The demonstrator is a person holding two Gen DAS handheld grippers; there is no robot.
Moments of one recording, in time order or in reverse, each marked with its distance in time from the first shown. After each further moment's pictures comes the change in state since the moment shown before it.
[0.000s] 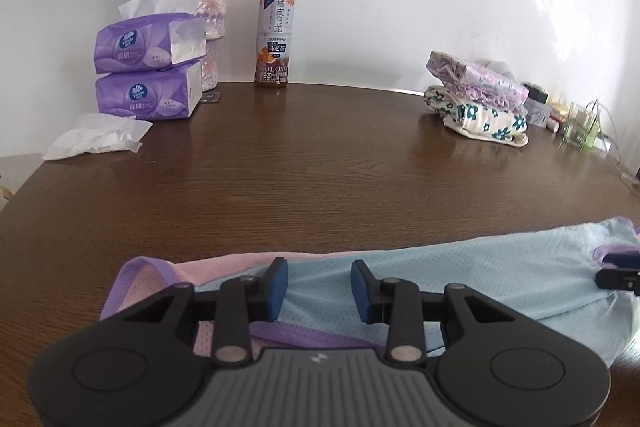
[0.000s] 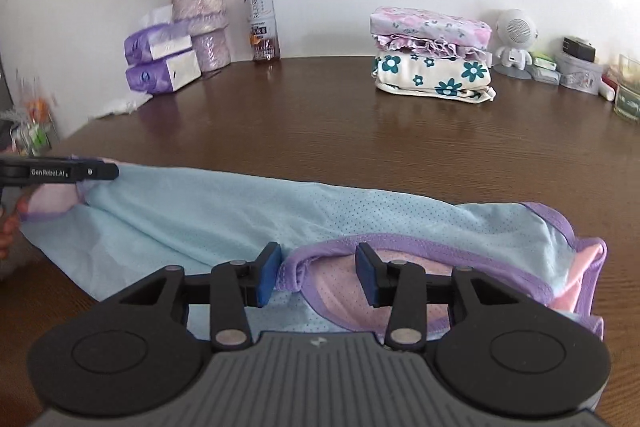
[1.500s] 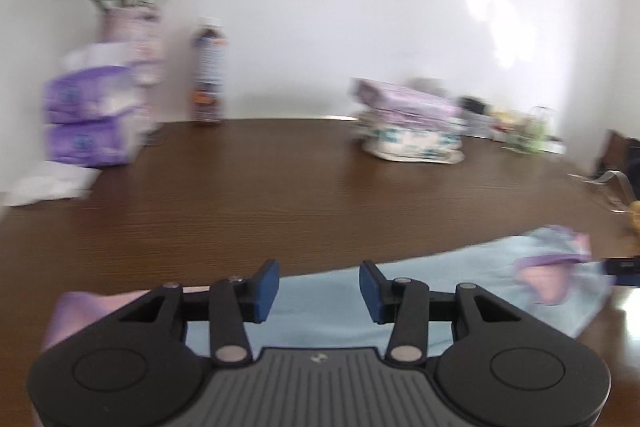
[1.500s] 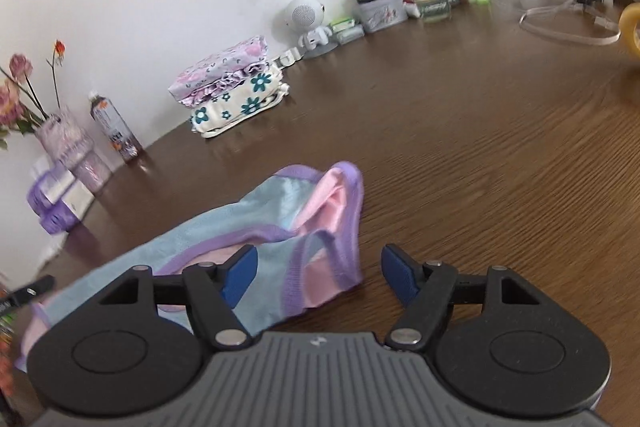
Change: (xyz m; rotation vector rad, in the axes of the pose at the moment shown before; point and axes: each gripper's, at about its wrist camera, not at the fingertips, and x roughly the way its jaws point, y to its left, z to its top) left arm -0.019 -0.074 0.012 0.078 -0.051 -0.152; right arm -0.074 -0.113 -0.046 0.550 -0.102 -0.188
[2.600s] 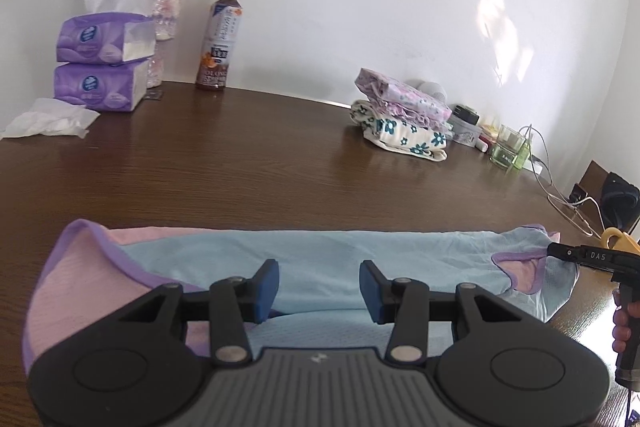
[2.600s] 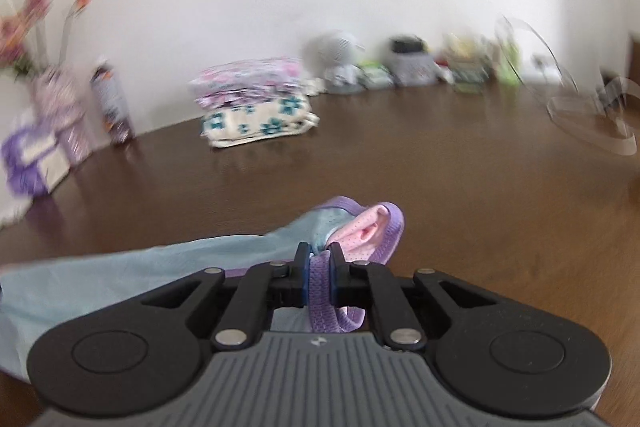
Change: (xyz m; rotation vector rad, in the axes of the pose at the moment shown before) left arm -0.031 0.046 -0.026 -0.141 0.003 -0.042; right arm 0.018 0.082 0.000 -0.348 -0.108 -0.136
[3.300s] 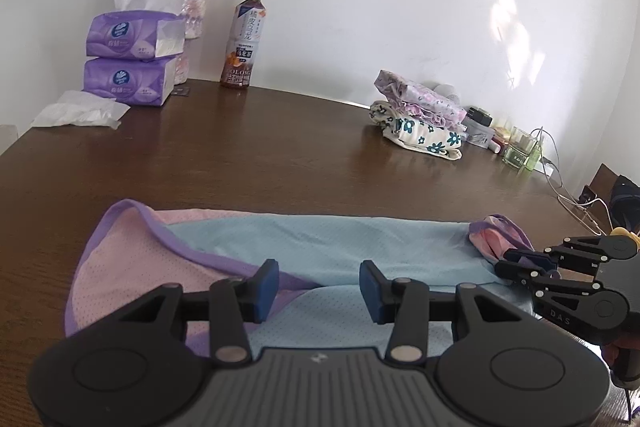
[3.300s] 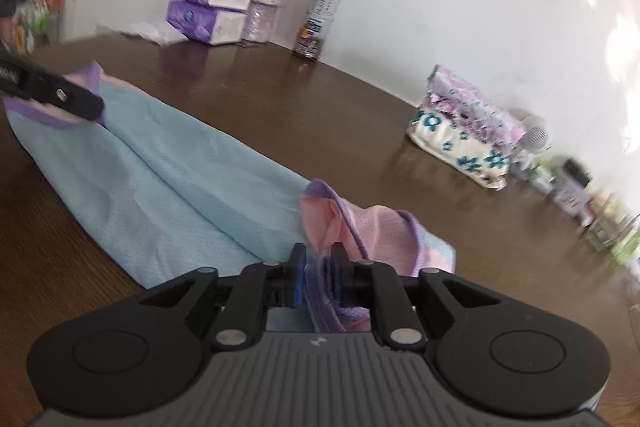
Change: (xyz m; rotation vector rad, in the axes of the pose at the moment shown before) left arm -0.019 0.013 -0.012 -0.015 0.004 0.034; right arm -0.007 0.128 -0.029 -0.518 0.050 0.300
